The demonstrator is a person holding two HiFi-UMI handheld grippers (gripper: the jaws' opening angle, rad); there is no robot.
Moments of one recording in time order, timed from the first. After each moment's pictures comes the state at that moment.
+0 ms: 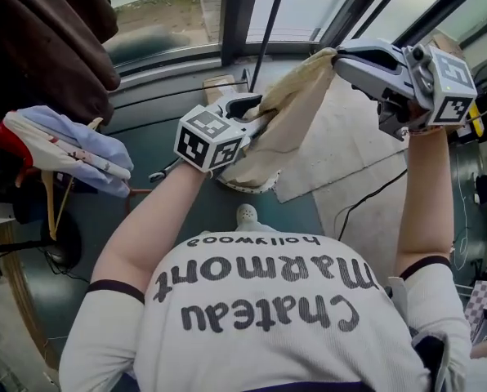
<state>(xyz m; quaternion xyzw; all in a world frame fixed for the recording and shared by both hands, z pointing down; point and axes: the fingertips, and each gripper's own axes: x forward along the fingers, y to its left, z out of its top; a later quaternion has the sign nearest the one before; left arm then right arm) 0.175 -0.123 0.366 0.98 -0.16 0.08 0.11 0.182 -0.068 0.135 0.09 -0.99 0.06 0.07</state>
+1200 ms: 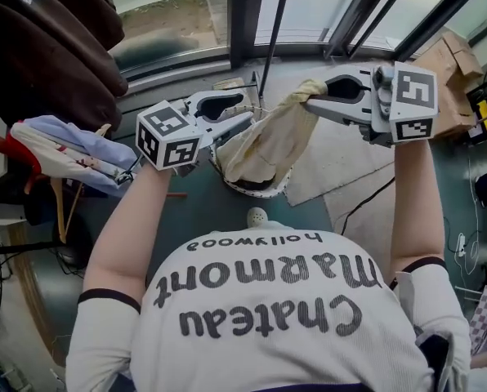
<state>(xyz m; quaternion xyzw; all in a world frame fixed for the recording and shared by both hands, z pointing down) 0.126 -0.131 0.341 0.99 -0.10 0.09 0.10 0.175 -0.075 0.231 0.08 -0.98 0.03 0.20</state>
